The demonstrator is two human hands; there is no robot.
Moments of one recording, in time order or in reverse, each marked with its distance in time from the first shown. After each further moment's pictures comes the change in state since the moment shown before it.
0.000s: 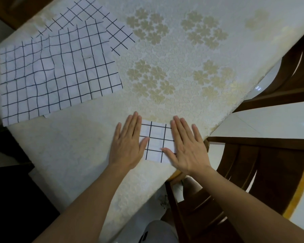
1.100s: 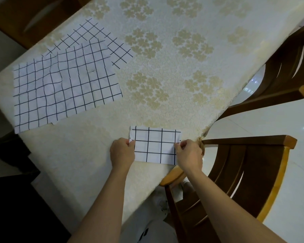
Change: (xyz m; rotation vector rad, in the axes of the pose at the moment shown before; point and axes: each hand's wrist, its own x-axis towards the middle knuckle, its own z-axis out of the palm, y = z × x) left_hand -0.010 0.019 -0.039 -0.711 0.013 -0.709; right_hand -0.011 -0.027 -0.045 0.728 0.037 0.797
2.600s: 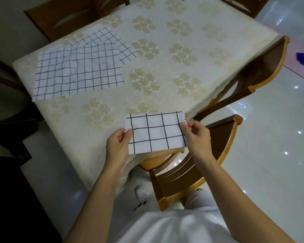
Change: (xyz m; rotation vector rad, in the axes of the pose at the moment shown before) left_hand -0.198 -0.012 -0.054 -0.895 -0.087 0.105; right_hand -0.123 0.025 -0.129 0.557 -0.076 -0.272
